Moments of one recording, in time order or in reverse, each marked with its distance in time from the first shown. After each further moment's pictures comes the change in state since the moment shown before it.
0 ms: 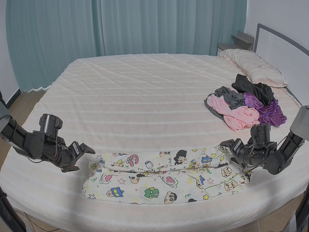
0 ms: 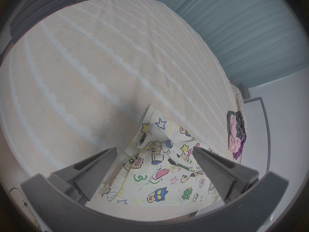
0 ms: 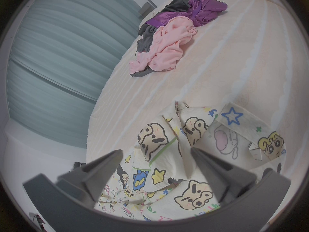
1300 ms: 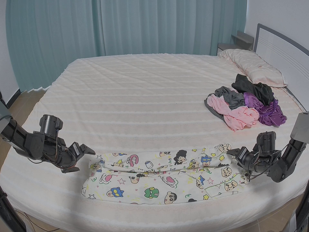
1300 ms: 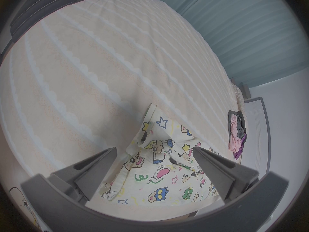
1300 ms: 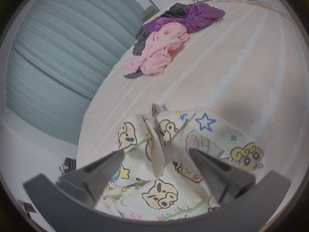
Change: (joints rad) left arm -0.001 0.004 0.004 0.000 0.000 -0.002; right arm -0.060 0.025 0.146 -0.161 -0.004 -0.113
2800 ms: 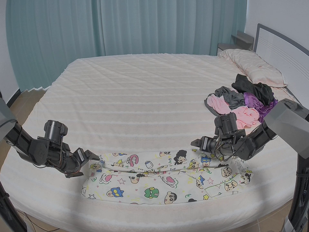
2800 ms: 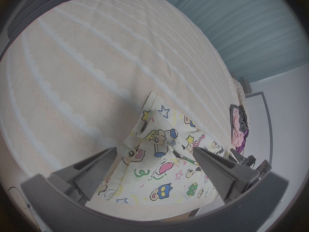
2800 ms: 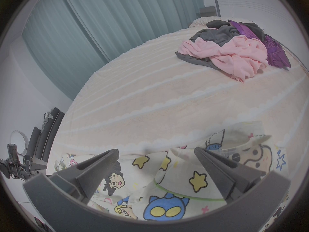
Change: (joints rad) left arm -0.039 0.027 0.050 -0.056 0.003 0.000; right arm 0.243 0.163 -0.617 0.517 -0.125 -0.336
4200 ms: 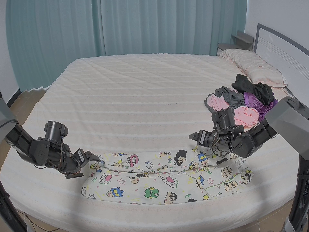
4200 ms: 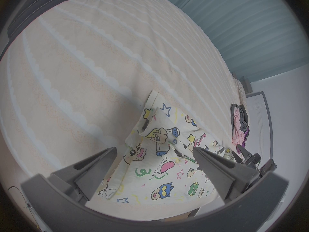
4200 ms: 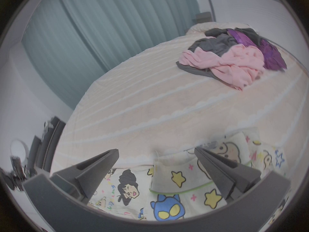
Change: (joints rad) left arm 0.000 0.004 0.005 0.000 0.000 0.000; right arm 0.031 -0.018 -0.045 0.008 -0.065 0.048
